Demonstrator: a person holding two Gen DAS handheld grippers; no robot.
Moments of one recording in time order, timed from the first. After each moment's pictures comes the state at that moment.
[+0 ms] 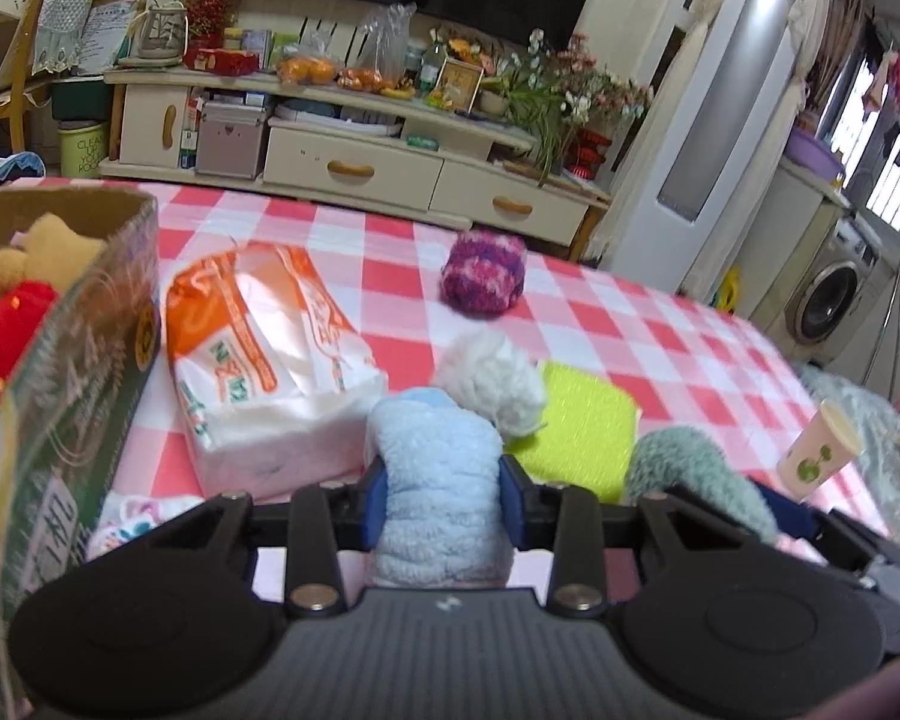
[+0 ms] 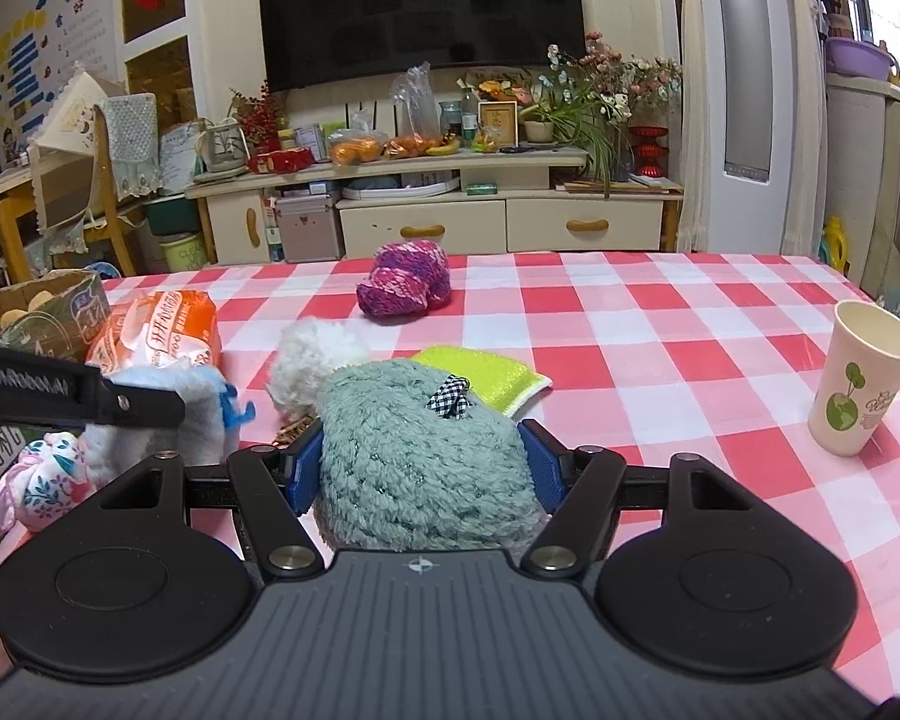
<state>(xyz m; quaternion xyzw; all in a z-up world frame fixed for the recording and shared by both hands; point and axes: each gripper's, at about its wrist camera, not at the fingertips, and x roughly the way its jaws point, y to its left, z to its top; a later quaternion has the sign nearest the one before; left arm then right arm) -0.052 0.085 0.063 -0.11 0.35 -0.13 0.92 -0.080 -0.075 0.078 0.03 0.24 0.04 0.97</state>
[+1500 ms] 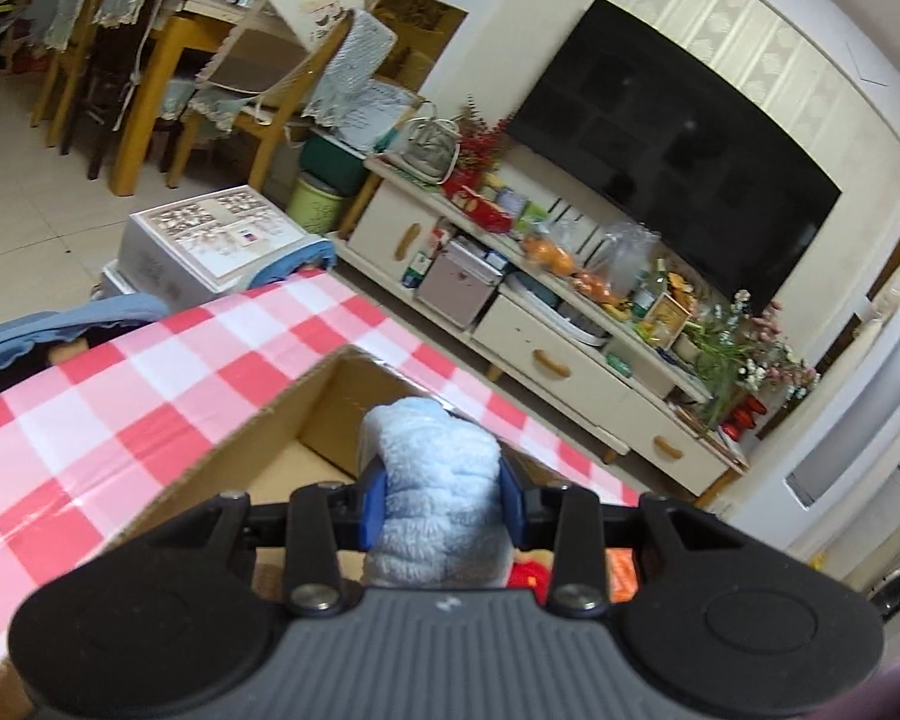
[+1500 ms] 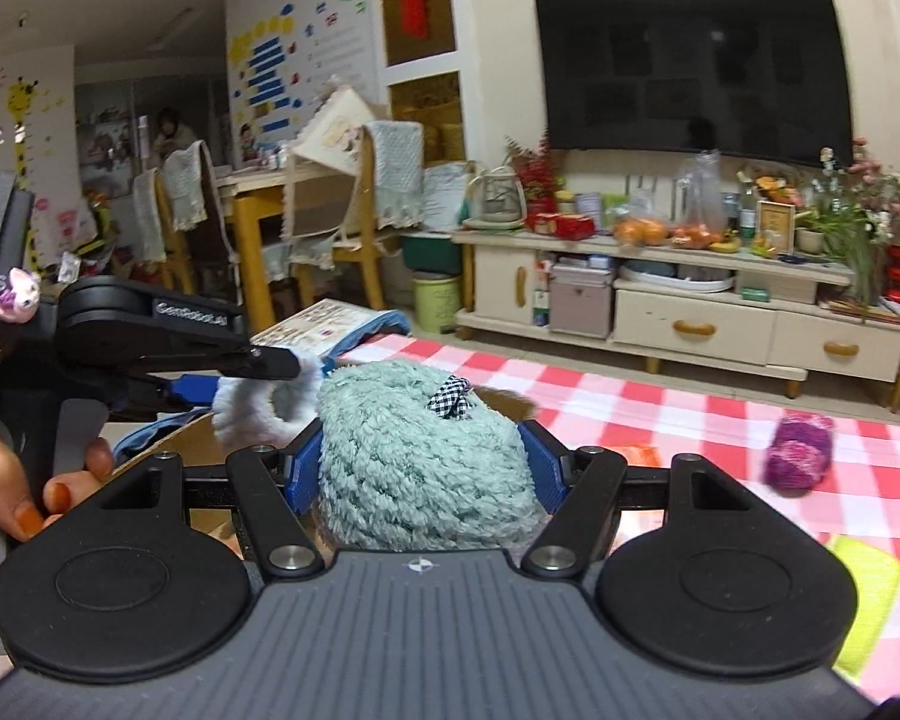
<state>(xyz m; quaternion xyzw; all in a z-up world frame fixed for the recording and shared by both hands) -0.075 0.303 0.114 -0.28 0.22 0.06 0.93 -0.064 0.130 0.161 -0.02 0.18 0.28 0.94</state>
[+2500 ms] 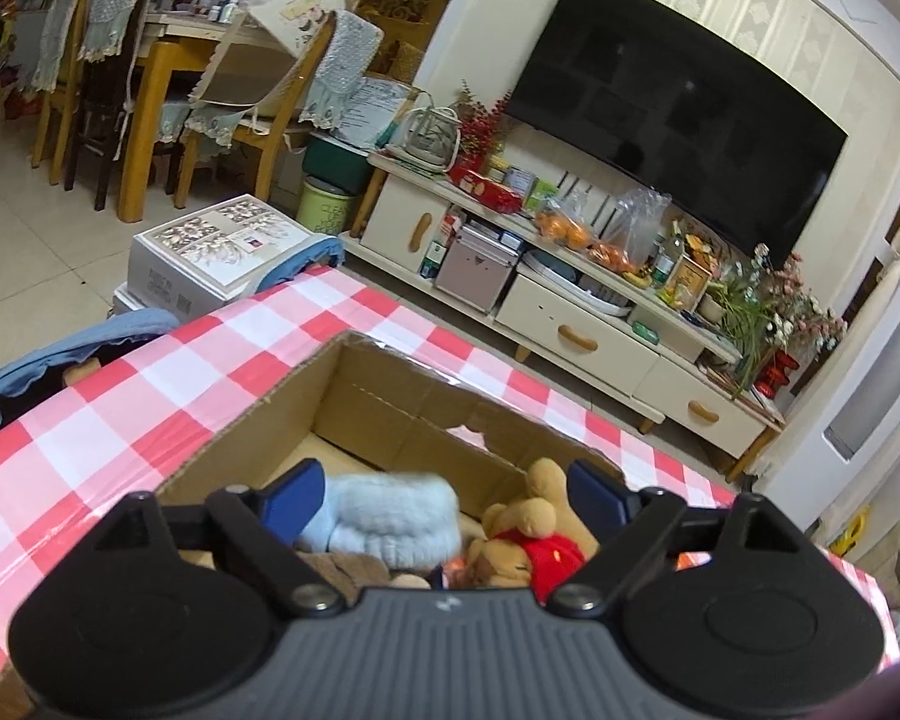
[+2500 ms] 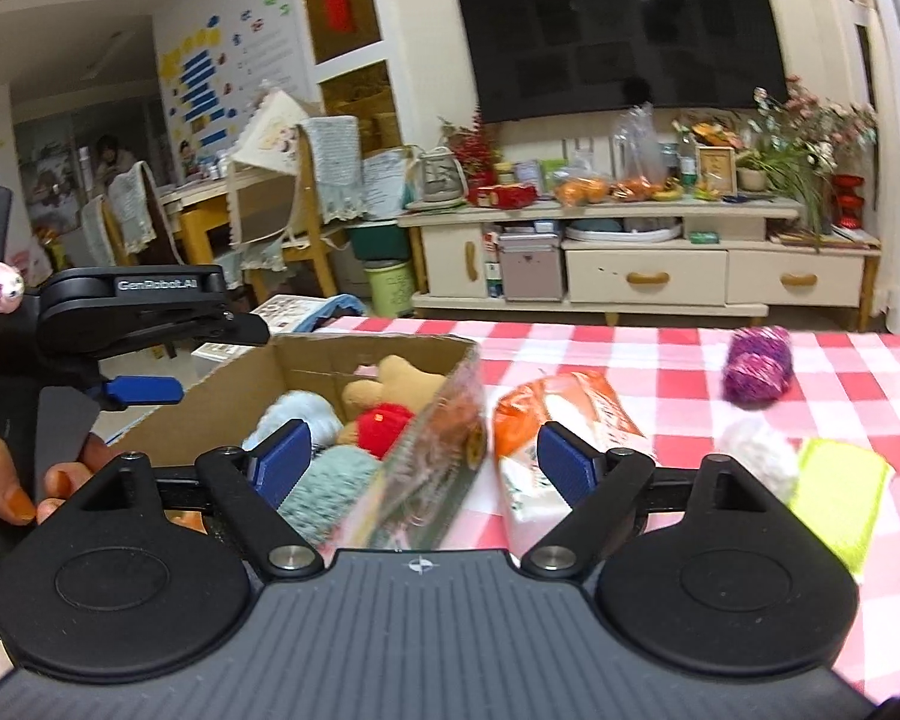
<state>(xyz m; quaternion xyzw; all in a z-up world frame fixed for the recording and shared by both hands) -0.072 0.292 0.112 -0.23 0.24 0.09 0.94 -0.091 0.088 0.140 0.04 0.21 0.23 0.95</state>
